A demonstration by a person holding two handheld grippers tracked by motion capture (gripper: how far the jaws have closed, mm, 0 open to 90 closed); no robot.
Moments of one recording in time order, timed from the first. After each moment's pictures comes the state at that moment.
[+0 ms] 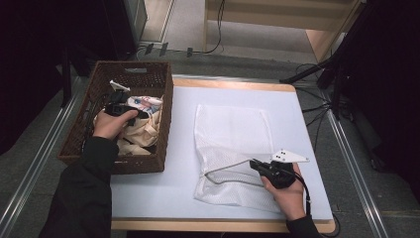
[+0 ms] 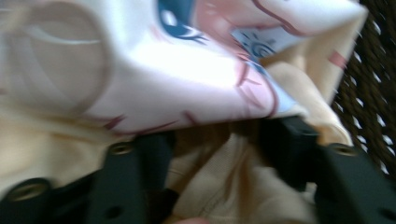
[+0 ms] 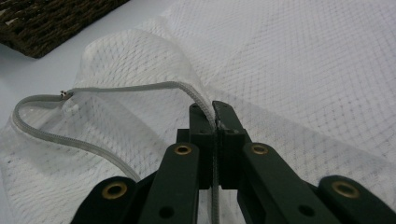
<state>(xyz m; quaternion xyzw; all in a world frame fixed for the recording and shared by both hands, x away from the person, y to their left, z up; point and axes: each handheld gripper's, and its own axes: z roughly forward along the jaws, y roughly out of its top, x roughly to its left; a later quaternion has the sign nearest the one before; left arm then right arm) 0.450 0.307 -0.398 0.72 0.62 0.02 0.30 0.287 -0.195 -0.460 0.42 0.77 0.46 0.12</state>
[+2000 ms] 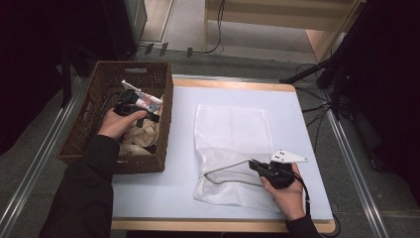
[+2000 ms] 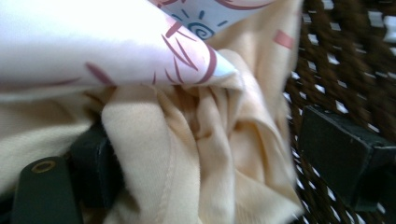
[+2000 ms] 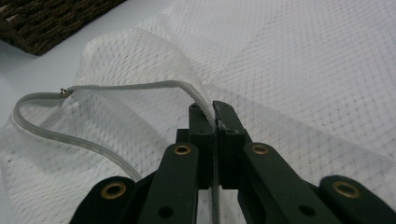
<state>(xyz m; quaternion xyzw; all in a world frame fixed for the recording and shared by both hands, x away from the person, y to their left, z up) 0.455 0.276 -0.401 0.76 0.59 0.00 0.27 0.287 -0.193 -0.462 0.42 0.77 0.46 0.12</state>
